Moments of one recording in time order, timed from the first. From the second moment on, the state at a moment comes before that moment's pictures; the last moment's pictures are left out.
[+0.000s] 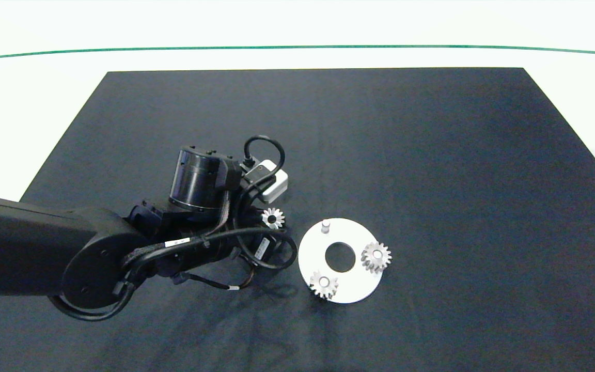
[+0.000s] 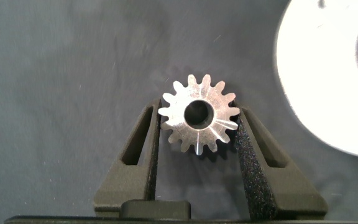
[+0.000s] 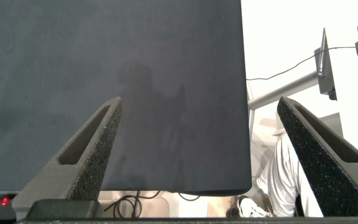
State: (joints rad) left arm -0.63 1.76 -0.99 -0.28 0.10 0.34; right arm 0.31 0.25 -0.83 0.71 -0.47 -0.23
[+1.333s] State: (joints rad) left arm -0.81 1.87 -1.16 -0.28 0.14 0.33; right arm 0.31 0.25 -0.83 0.71 -0.47 -0.23
